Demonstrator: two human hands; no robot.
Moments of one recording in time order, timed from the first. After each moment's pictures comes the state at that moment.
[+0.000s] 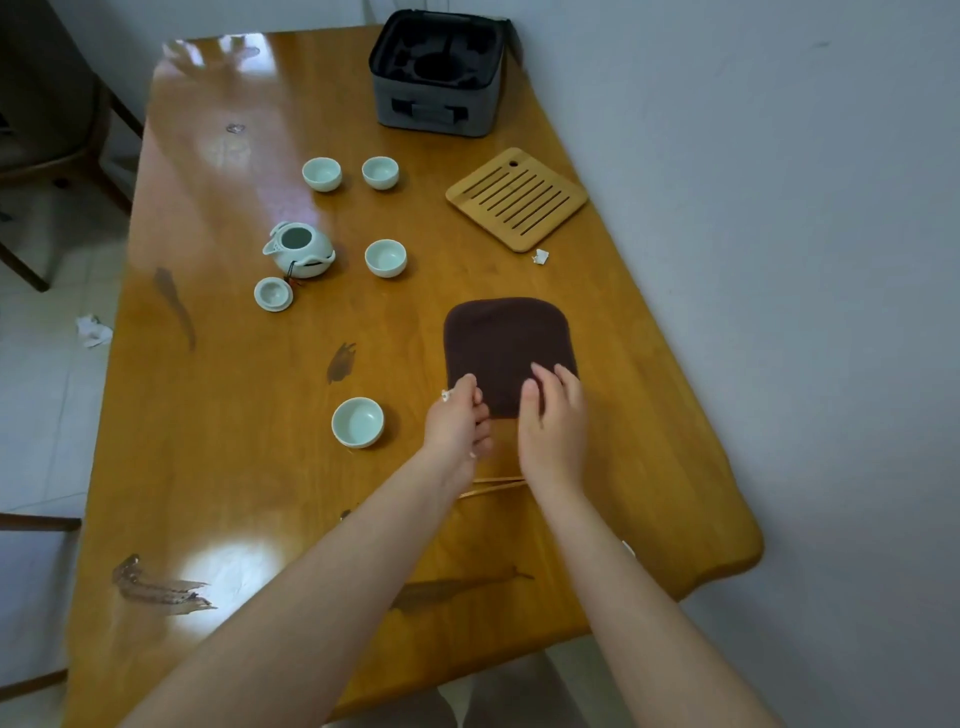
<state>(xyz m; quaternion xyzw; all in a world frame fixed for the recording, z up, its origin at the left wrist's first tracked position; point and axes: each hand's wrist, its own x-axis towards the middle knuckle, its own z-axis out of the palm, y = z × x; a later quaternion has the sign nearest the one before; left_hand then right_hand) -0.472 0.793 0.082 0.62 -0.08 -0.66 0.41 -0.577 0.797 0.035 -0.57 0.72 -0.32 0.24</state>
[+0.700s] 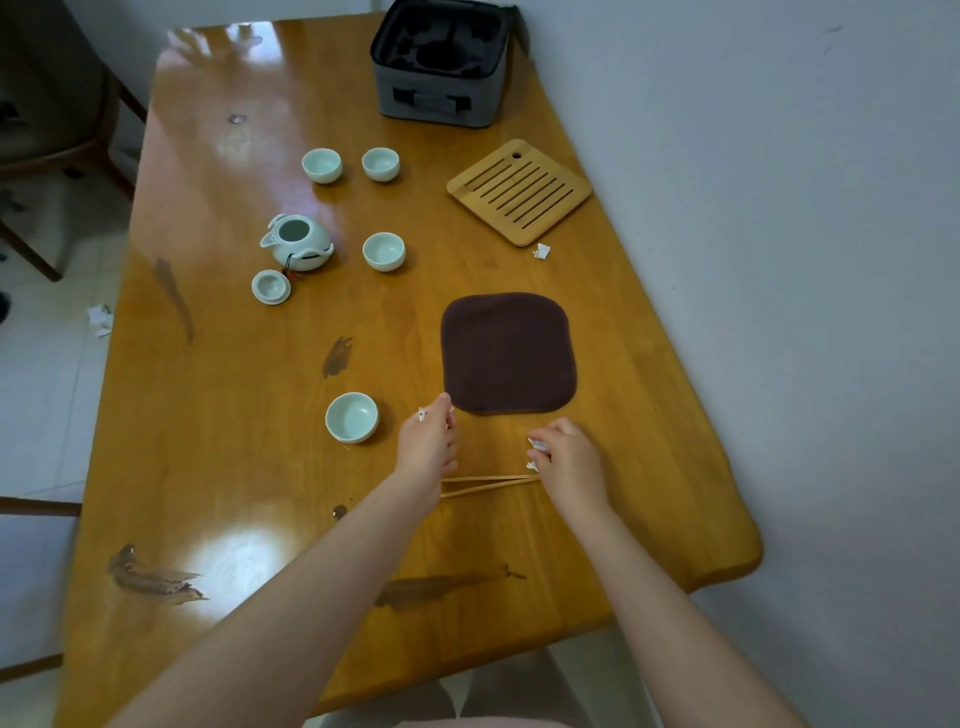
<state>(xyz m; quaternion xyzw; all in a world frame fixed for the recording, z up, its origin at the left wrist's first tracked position) -0.458 0.803 0.046 0.70 -0.13 -0.59 0.37 -0.627 0.808 -0.013 -0.67 0.68 -0.14 0.26</state>
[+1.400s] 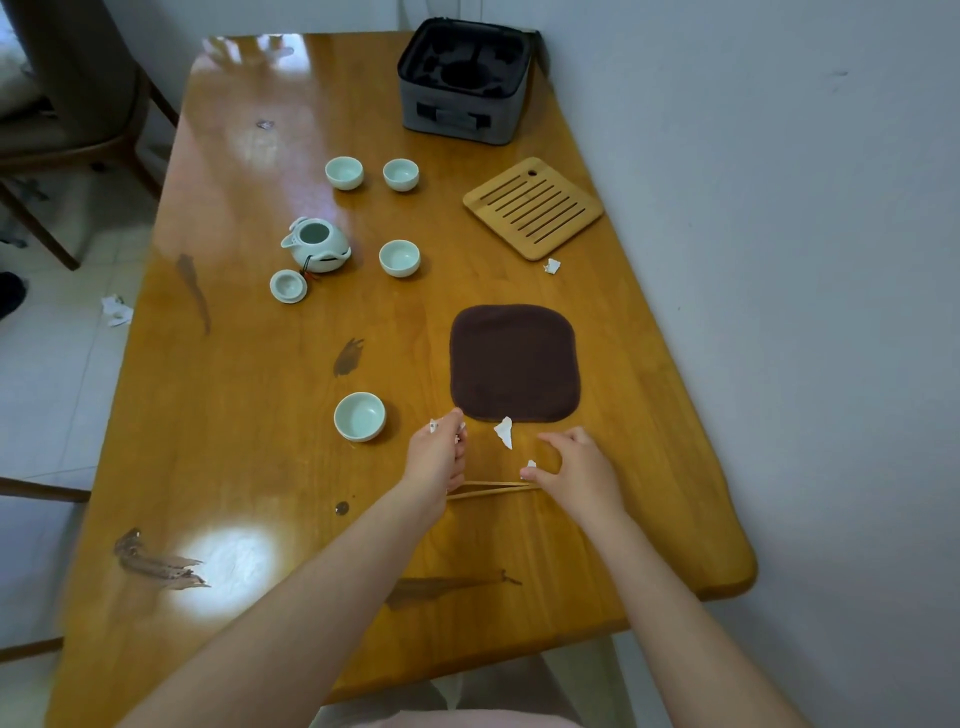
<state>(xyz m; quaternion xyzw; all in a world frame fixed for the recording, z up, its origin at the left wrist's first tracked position) -0.462 0.814 0.051 0.69 -0.13 -0.61 0.37 -0.638 0.805 0.007 -0.66 0.68 -0.06 0.30</state>
